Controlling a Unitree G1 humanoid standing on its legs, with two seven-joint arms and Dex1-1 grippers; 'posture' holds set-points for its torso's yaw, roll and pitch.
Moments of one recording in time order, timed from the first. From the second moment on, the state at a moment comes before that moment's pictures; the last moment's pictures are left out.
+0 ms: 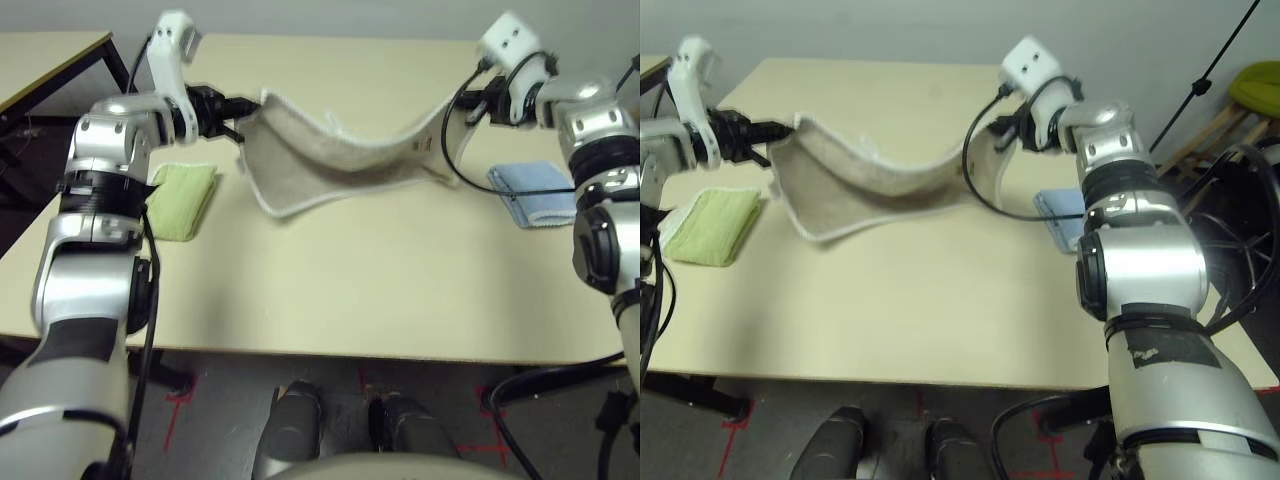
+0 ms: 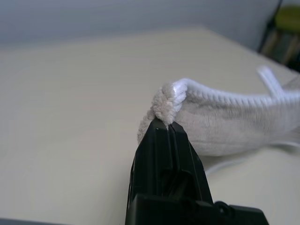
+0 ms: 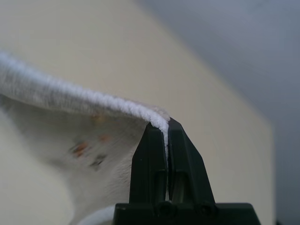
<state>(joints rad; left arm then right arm) -1.29 0.67 0.03 0.95 -0.19 0.16 -0.70 -1.53 -0.58 -0.02 1.29 -0.16 -0.13 0.67</state>
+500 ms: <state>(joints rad) -0.72 0.75 0.03 0.49 -0.22 0.20 -1.03 -1.01 -0.70 -0.09 0.93 0.06 0.09 1.25</state>
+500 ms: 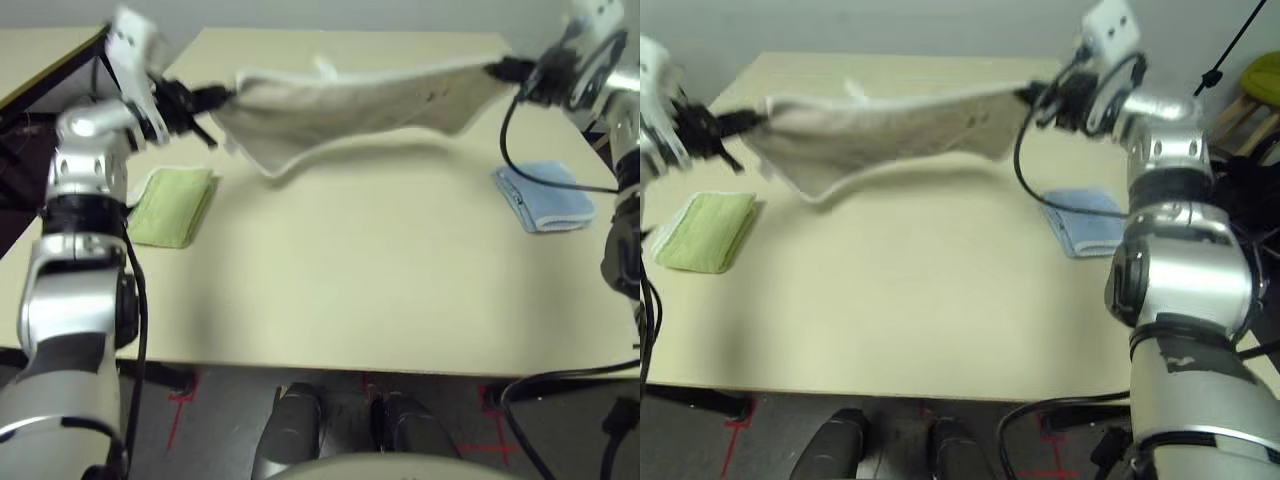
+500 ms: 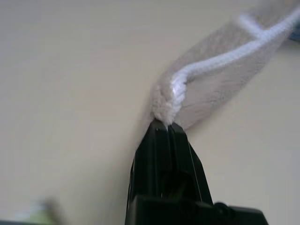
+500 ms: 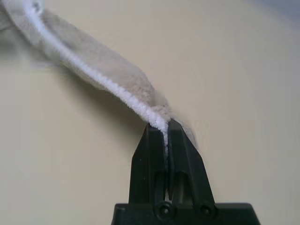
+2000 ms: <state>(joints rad) -0.69 0.85 -0.12 0.54 -0.12 0.19 -1.27 -0.76 -0.81 0.14 0.79 0.03 0.00 1.30</state>
